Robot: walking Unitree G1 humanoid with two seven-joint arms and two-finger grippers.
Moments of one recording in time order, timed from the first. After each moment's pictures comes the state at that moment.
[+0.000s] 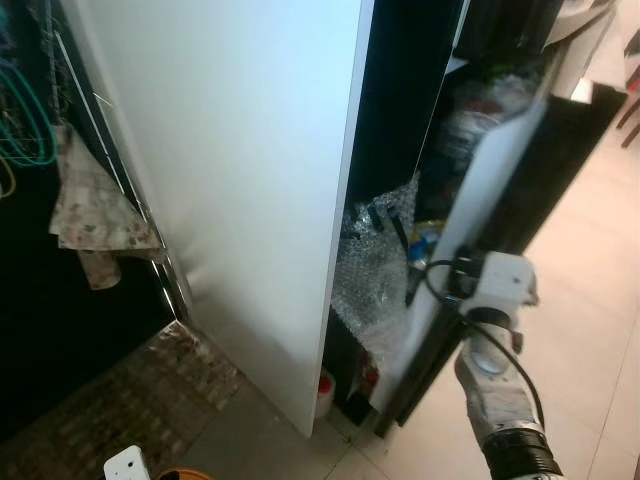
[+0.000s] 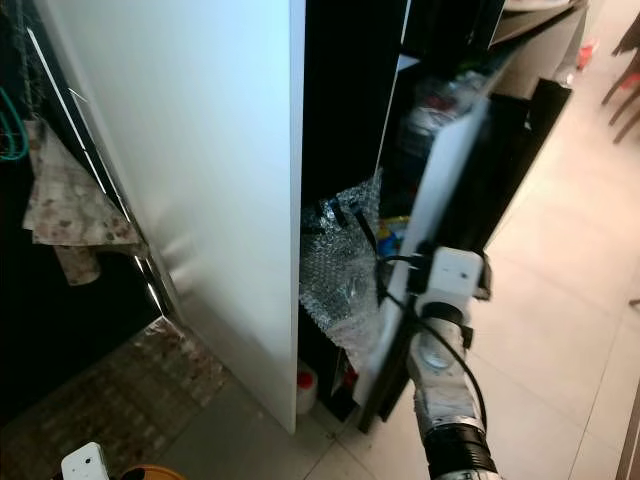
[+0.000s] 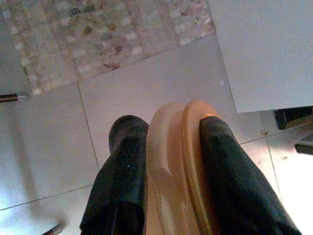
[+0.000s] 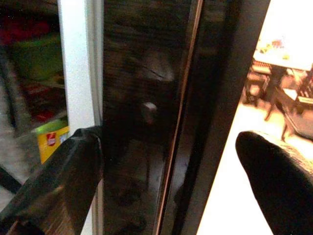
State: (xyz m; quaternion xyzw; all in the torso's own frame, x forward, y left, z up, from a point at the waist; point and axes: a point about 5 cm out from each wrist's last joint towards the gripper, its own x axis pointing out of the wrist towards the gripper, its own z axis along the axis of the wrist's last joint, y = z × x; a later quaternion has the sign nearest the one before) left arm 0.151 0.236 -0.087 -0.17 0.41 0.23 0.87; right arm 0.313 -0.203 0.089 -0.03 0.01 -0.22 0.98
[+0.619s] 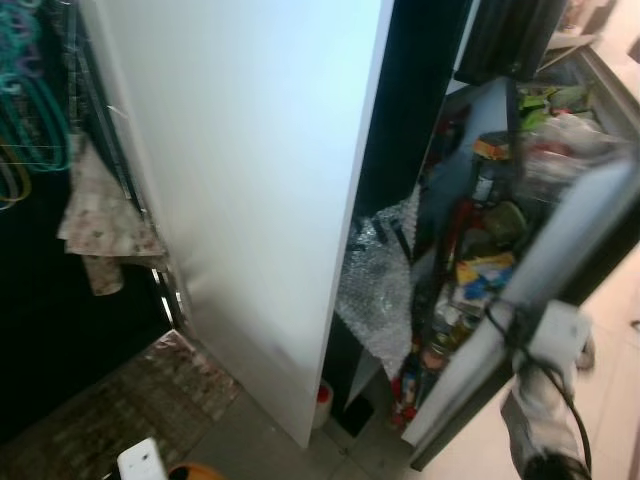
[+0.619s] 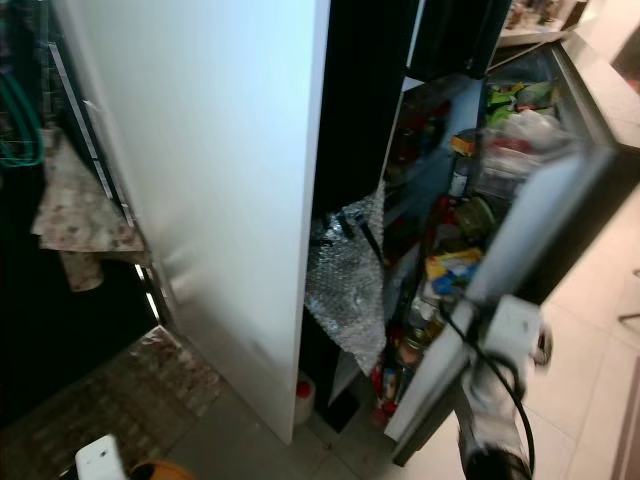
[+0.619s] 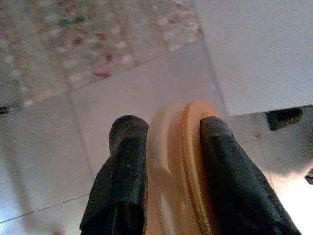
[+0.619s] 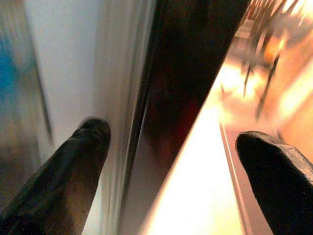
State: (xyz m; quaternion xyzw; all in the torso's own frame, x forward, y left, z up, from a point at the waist) left arm 0.167 0.213 -0.085 -0.16 0.40 0.22 0.87; right arm 0.265 -0.269 0.015 -0.03 0.19 -0.32 0.93
